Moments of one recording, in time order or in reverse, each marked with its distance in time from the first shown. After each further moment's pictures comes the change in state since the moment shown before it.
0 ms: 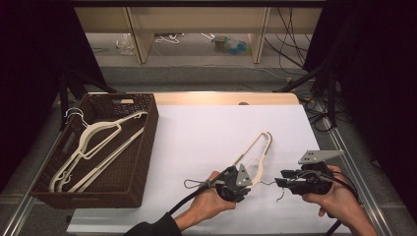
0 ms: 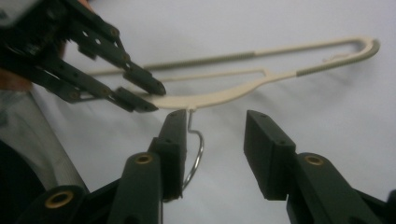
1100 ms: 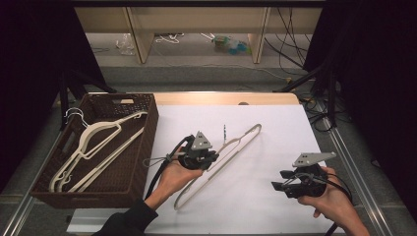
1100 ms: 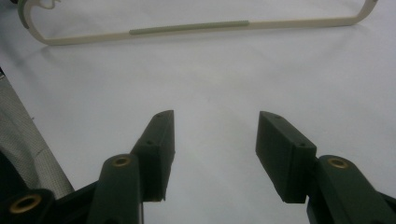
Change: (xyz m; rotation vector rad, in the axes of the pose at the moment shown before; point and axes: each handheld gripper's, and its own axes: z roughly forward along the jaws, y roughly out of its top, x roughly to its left) left arm 0.087 -0.017 -0.065 -0.110 0.138 -0.214; right arm 0.004 -0.006 0.015 0.054 -0.029 -0.003
